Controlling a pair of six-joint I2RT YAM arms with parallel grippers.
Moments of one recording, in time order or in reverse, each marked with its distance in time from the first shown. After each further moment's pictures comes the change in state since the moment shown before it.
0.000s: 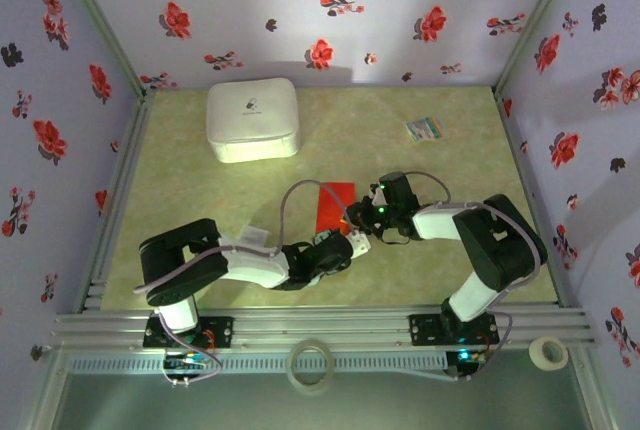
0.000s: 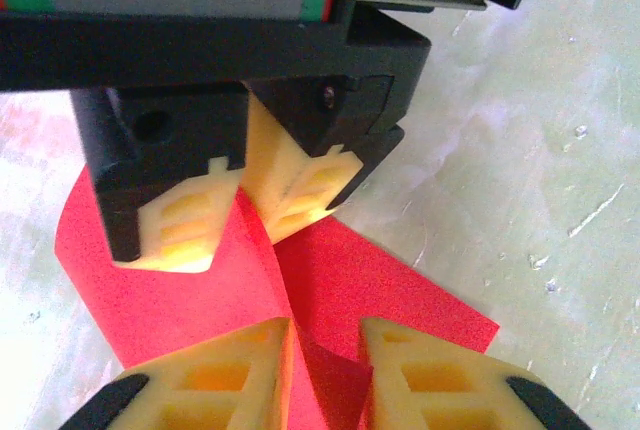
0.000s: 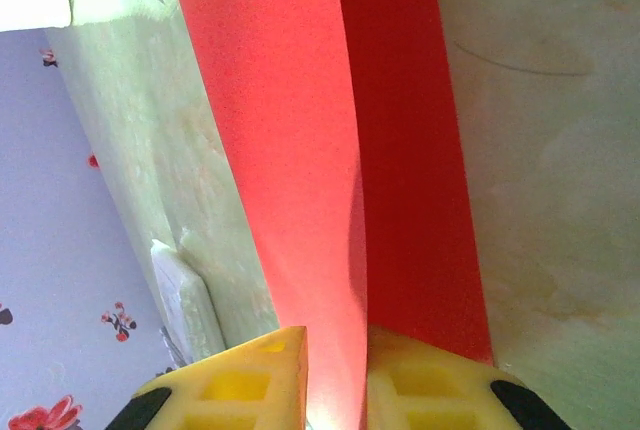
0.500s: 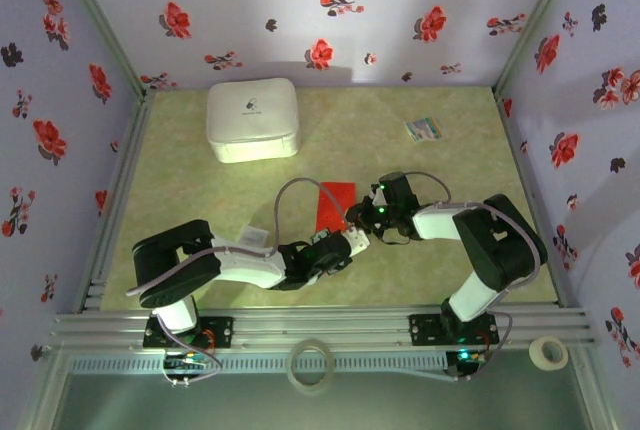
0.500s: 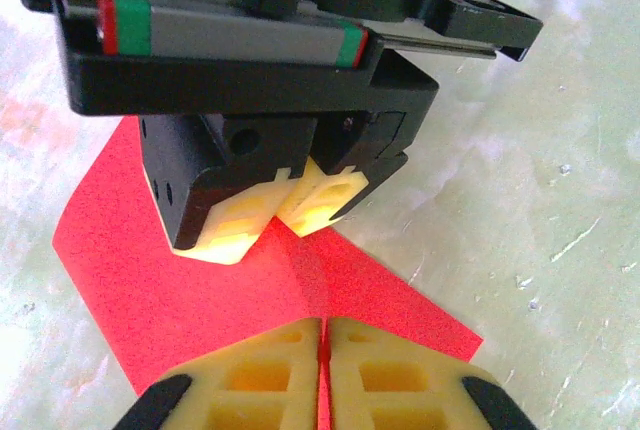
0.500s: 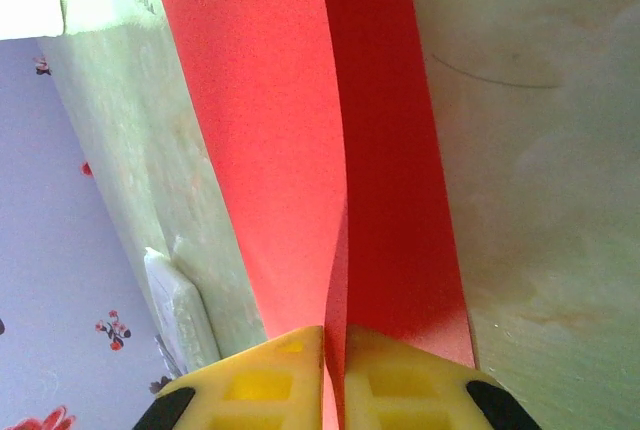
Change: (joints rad) left arm 0.000 -0.033 -0.008 0.001 0.017 -0.064; right arm 0.000 0.000 0.000 -0.007 0.017 0.000
